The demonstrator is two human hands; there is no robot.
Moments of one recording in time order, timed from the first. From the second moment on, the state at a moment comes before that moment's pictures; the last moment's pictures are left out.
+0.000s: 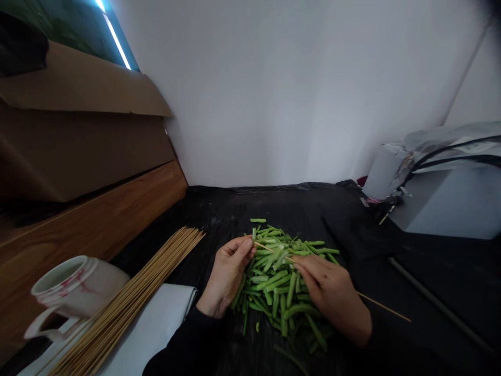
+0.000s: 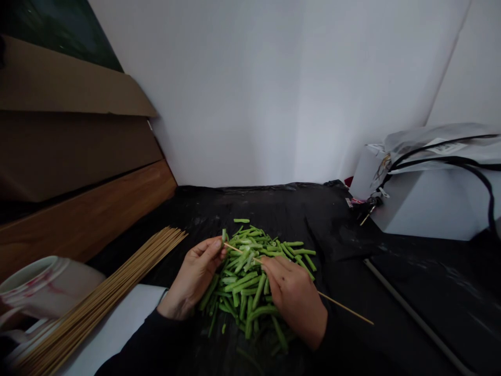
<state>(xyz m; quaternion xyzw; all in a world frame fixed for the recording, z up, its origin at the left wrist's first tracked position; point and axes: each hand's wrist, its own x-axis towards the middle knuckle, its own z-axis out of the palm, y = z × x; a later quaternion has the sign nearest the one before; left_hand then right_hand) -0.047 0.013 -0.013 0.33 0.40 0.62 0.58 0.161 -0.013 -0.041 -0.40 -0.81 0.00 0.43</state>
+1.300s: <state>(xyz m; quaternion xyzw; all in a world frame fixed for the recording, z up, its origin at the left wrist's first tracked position) -0.039 0.004 -0.018 0.37 0.36 0.59 0.62 0.154 -0.020 -0.031 -0.36 -0.80 0.04 0.48</state>
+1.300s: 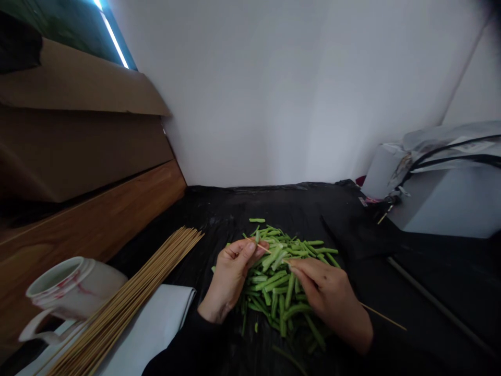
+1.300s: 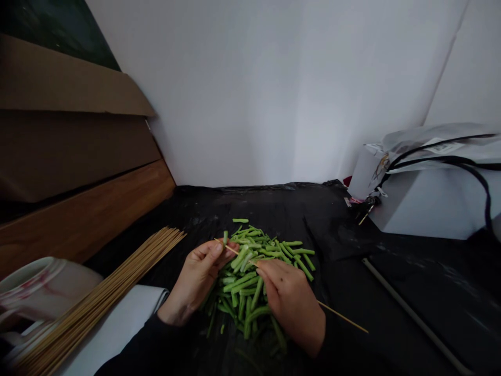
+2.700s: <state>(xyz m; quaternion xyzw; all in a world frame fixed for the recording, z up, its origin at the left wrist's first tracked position) -0.036 -0.001 -0.012 0.32 0.35 0.57 0.67 0.152 -0.023 -0.028 -0.39 -0.81 0.08 0.43</state>
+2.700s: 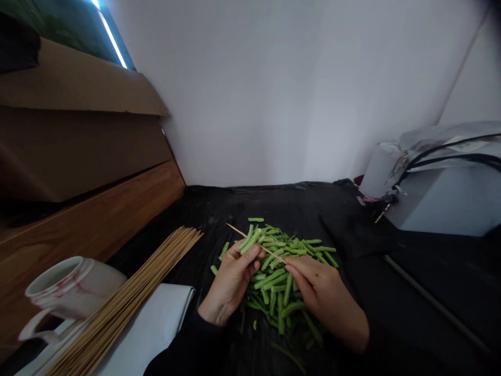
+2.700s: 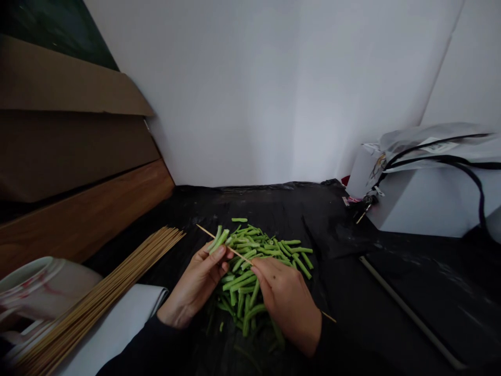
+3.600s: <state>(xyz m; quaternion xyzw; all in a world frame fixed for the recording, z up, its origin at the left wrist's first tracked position) -0.036 -0.003 -0.009 0.30 0.35 0.54 0.70 0.149 -0.025 -0.027 -0.38 -0.81 0.07 0.45</state>
